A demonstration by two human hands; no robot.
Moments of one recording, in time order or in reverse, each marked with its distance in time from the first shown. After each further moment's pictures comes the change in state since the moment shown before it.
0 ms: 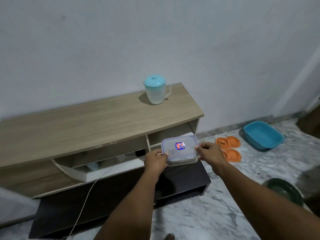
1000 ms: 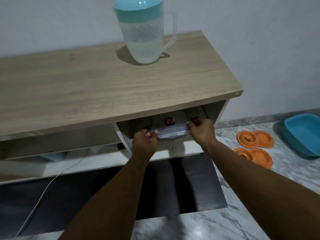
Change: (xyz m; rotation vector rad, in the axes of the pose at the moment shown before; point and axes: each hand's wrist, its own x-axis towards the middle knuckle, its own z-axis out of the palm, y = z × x) left_hand 0.306 -0.100 0.102 0.146 0.297 0.089; right_hand 0.324 0.114 0.116 -0.153 -0.050 -0.103
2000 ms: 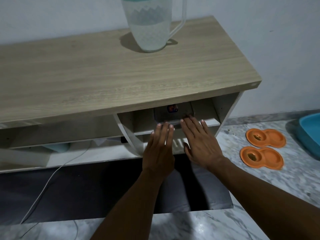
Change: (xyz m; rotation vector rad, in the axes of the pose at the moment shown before) left_hand -0.025 -0.065 0.022 1.066 -0.012 0.844; right_hand -0.033 0.047 0.005 -1.078 -0.096 -0.895
